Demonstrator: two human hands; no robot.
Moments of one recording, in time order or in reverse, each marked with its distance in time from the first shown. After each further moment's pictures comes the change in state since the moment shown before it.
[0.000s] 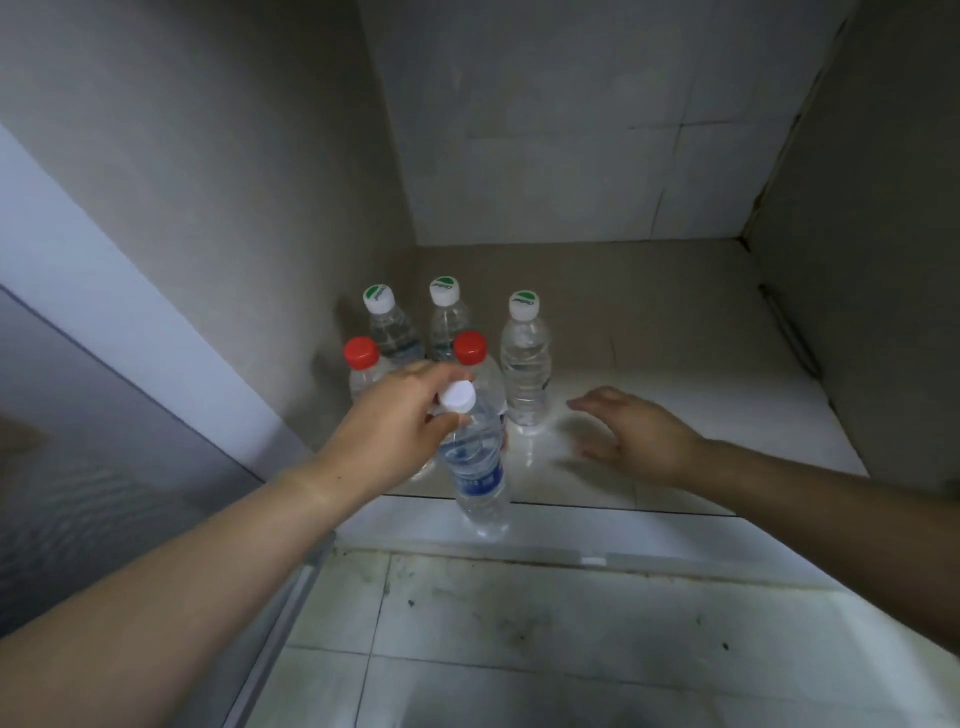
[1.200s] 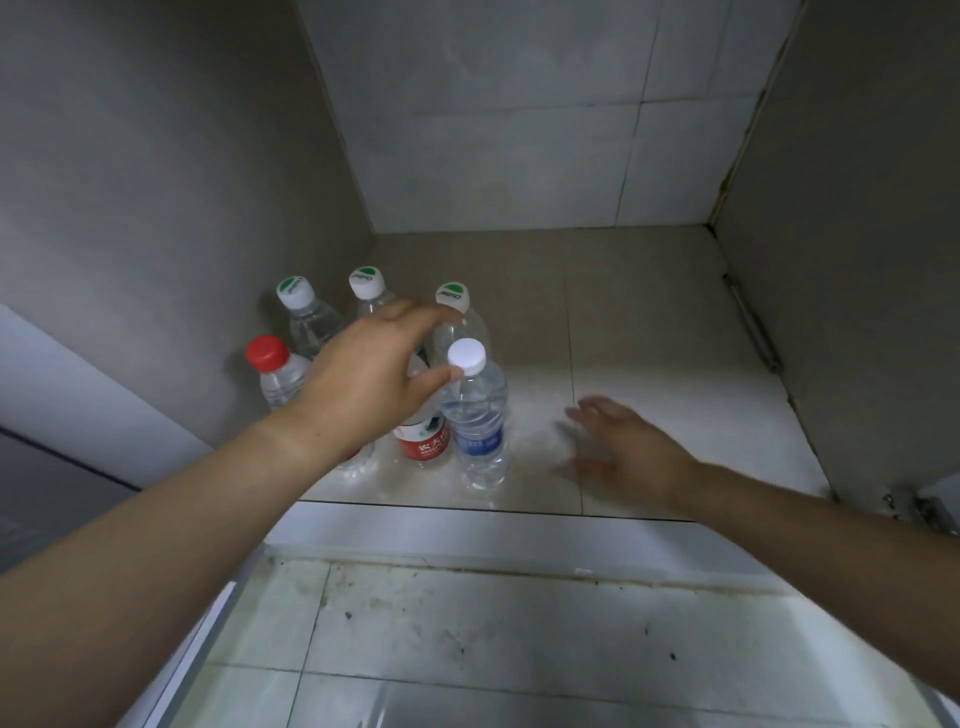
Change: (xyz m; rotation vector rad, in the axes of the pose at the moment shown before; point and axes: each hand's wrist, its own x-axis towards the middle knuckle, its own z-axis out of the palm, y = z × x) left_hand 0.060 0.035 0.026 0.195 0.130 0.132; right_hand -0.026 0.072 0.018 0.031 -0.049 0.082
